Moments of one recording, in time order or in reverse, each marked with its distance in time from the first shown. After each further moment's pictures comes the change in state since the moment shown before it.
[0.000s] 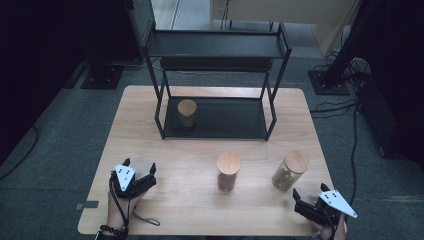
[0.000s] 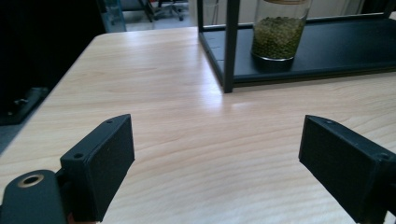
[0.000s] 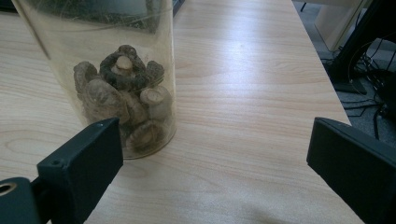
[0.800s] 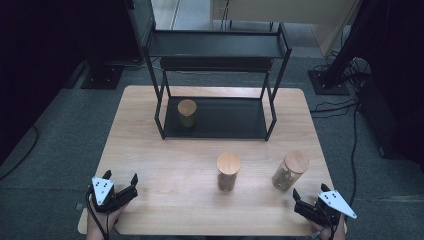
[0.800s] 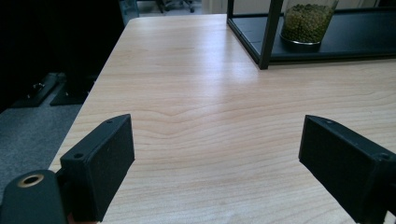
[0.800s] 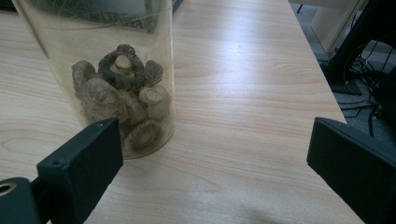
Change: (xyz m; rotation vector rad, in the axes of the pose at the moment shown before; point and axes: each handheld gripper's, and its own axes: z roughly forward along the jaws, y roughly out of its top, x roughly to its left) left arm 0.038 -0.014 -0.036 0.032 0.022 -0.036; right arm 0.002 -0.001 -0.001 -0.002 -0.012 -0.007
